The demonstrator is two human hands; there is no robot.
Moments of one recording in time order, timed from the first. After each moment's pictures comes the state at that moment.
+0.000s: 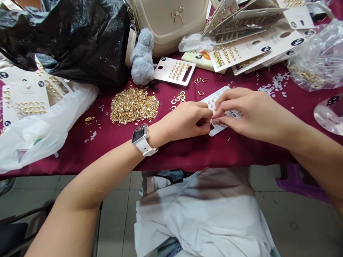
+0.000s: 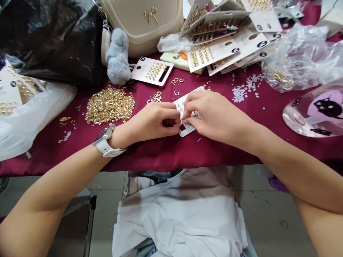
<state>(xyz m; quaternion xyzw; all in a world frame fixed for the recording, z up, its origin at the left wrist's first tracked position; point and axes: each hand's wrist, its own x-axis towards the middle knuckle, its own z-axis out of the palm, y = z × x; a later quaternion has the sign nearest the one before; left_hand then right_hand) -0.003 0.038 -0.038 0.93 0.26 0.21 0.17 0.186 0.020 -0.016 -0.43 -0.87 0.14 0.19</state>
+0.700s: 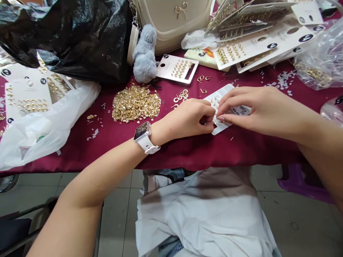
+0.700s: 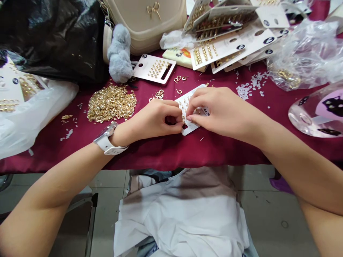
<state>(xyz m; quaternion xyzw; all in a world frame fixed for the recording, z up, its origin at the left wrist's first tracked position) -0.002 0.039 -0.037 0.91 0.27 0.22 0.21 0.196 0.026 -0.013 -0.42 -0.87 0.17 0.18</state>
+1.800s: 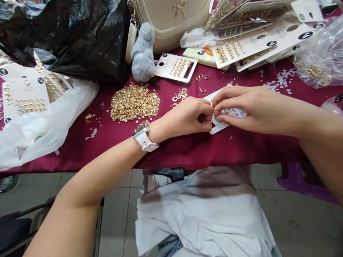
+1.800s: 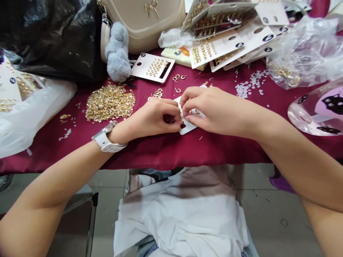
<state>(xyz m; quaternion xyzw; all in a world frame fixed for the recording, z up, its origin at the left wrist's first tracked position) -0.003 0.043 -0.041 0.90 0.22 0.27 0.25 0.197 0.033 -0.012 -0.31 -0.93 0.14 0.13</state>
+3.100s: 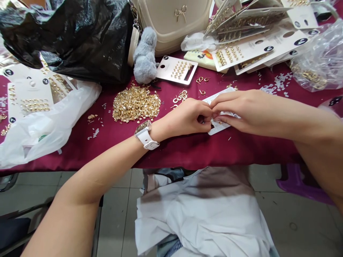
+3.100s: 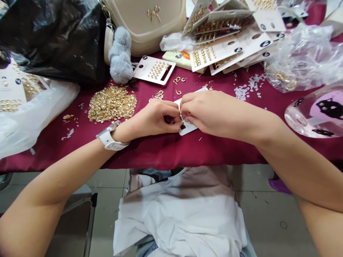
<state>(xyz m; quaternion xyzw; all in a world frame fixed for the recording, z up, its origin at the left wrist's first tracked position) -0.004 0.044 -0.040 0.90 0.22 0.27 0.27 0.189 0.034 -0.009 -0.30 -0.95 0.07 0.09</state>
